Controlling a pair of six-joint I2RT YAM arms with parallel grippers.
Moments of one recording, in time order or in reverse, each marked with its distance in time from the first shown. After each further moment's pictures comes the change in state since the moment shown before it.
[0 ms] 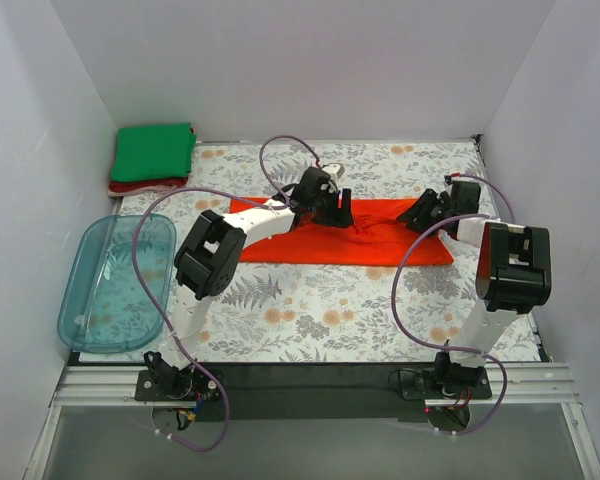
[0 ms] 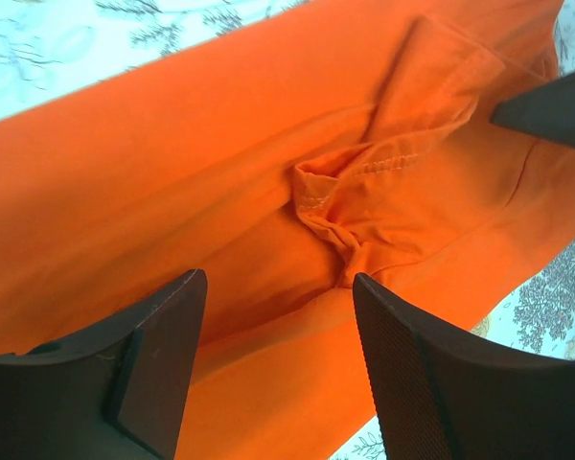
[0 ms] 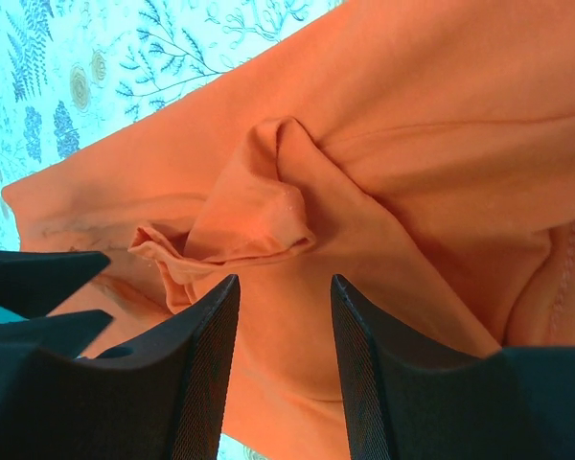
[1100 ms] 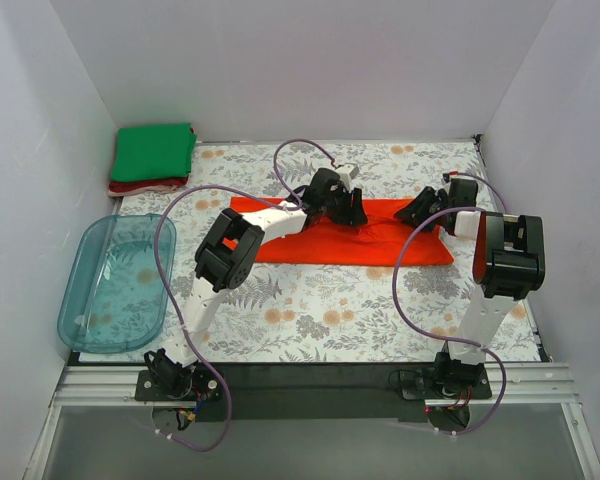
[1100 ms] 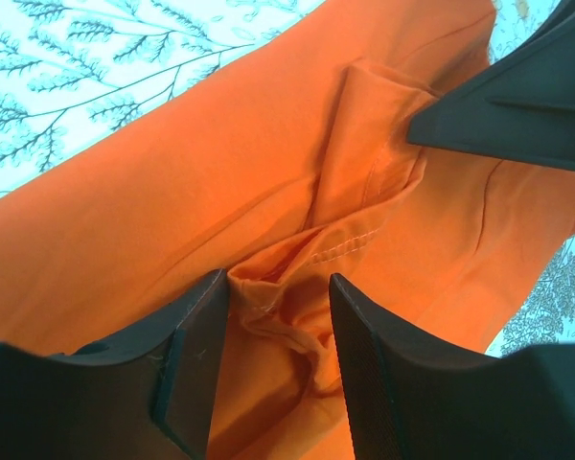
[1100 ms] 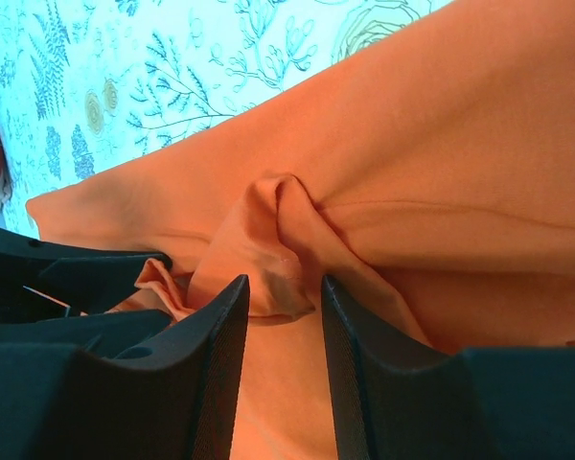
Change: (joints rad) left arm -0.019 0.206 0.171 0.138 0.148 0.007; right arm -0.008 0.125 0.067 0.080 -0.057 0.047
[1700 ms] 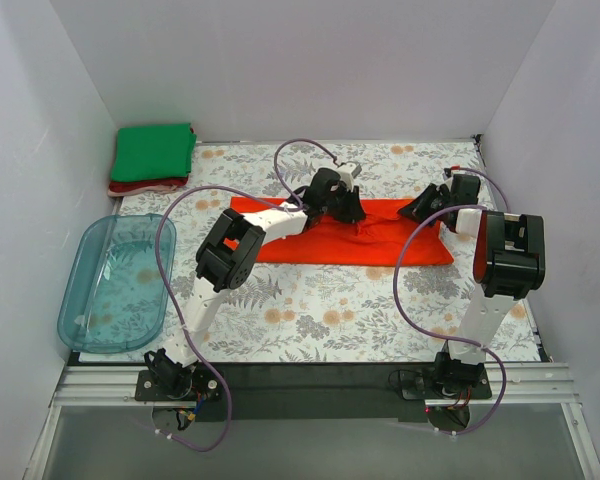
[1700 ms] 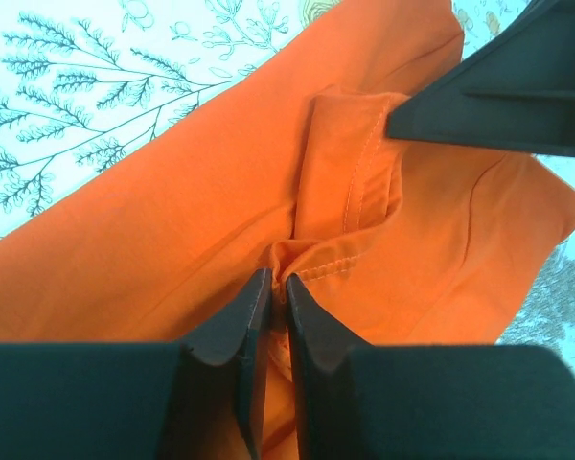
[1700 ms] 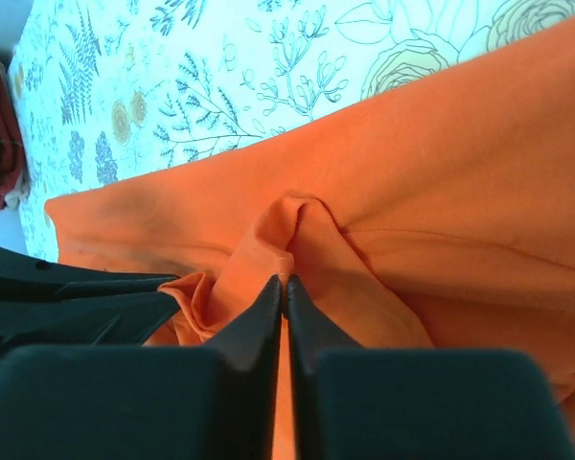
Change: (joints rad) left arm -0.005 0.009 0.001 0.073 0.011 0.023; right arm -0.007 0.007 0.035 0.012 -0.029 -0.002
